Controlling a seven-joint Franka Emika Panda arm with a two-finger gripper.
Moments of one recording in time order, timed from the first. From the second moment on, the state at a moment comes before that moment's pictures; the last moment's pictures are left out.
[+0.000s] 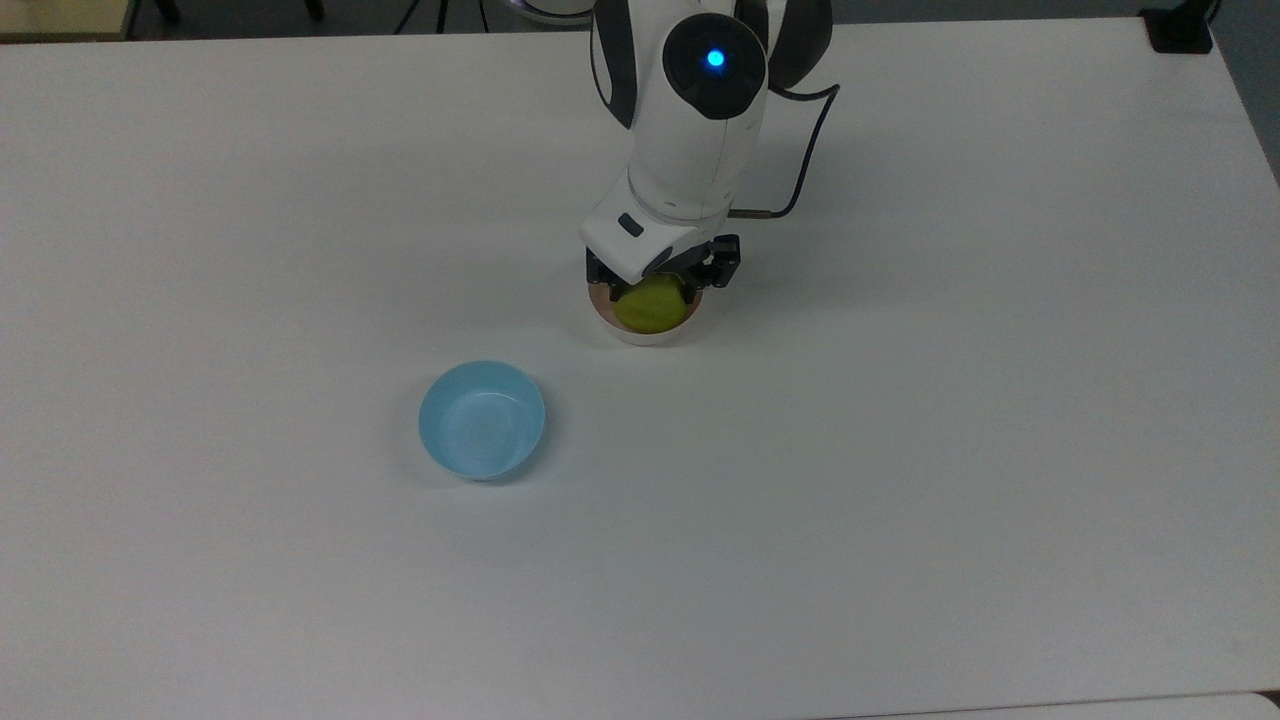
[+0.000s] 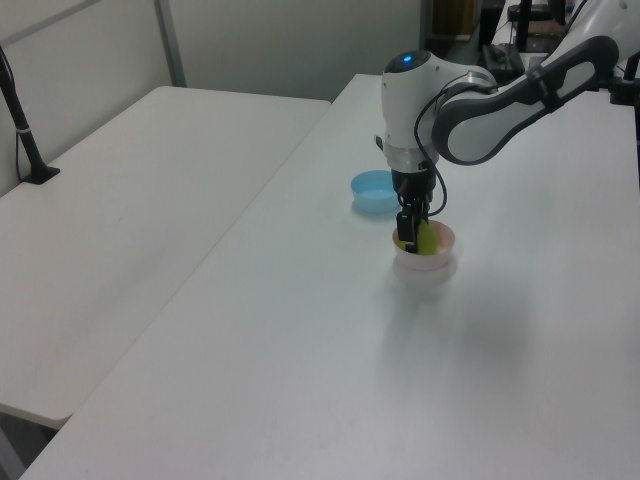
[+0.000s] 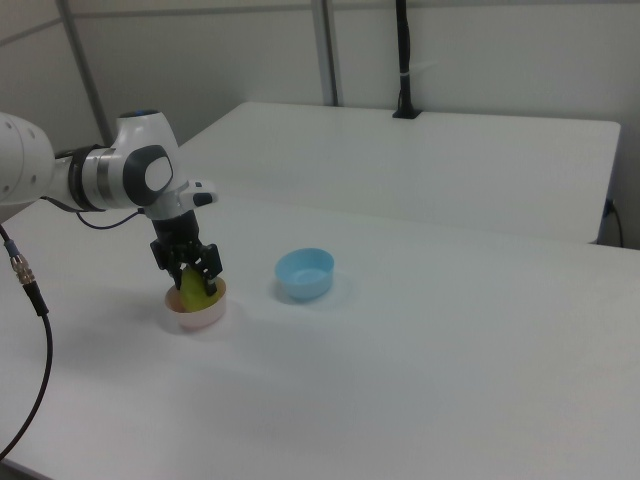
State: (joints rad) arm 0.25 0.38 -0.01 -1.78 -0.10 2.09 0.25
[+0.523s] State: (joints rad) arm 0.24 0.36 -0.01 -1.77 -0.10 2.08 0.25
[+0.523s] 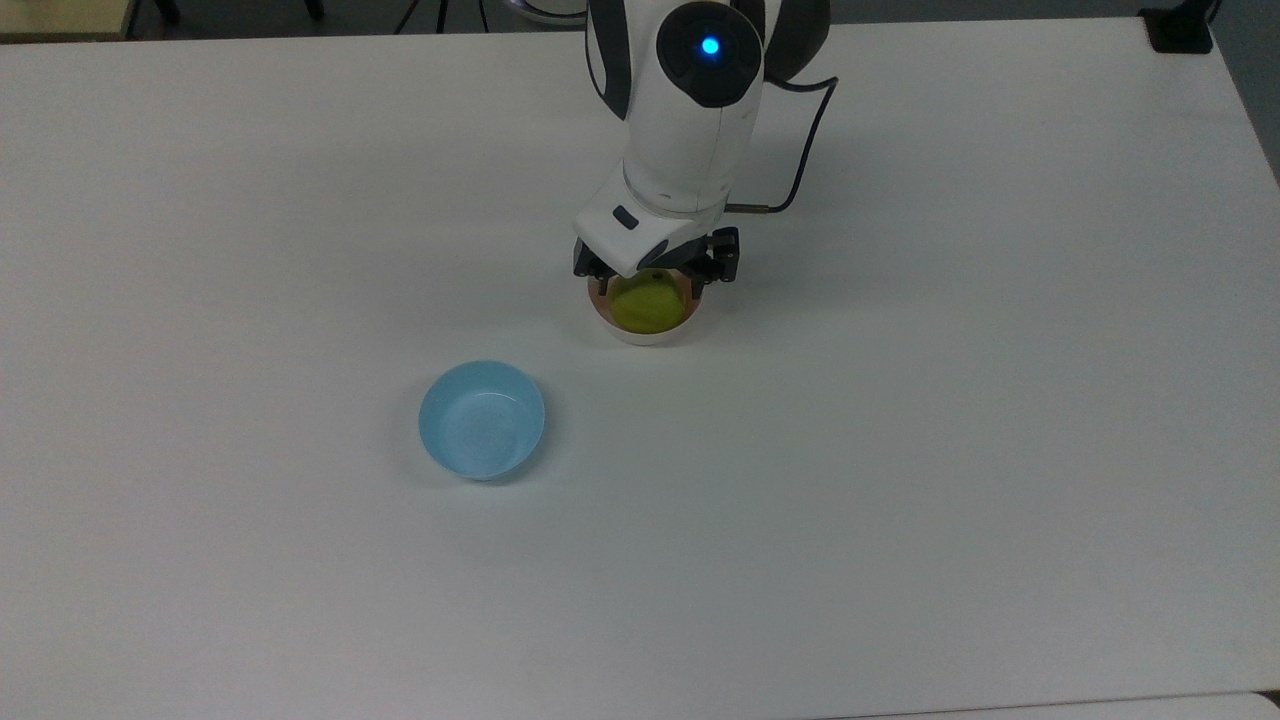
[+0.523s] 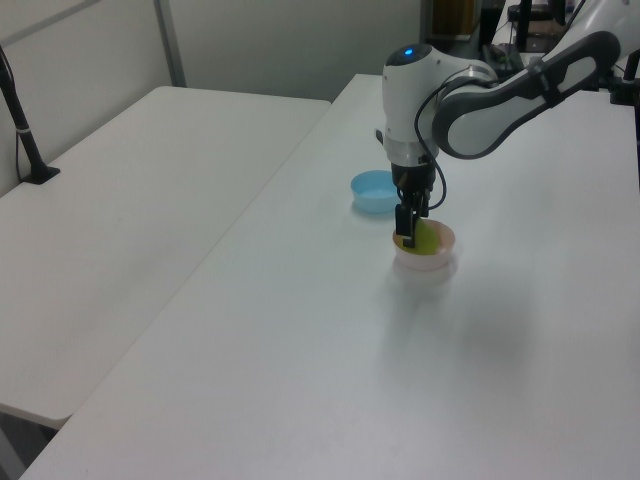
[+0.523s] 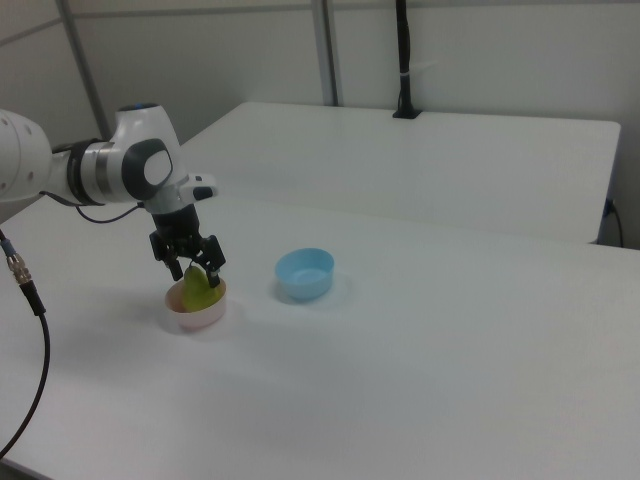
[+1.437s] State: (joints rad) arm 0.14 0.04 -0.02 -1.69 -0.09 1.72 0.14
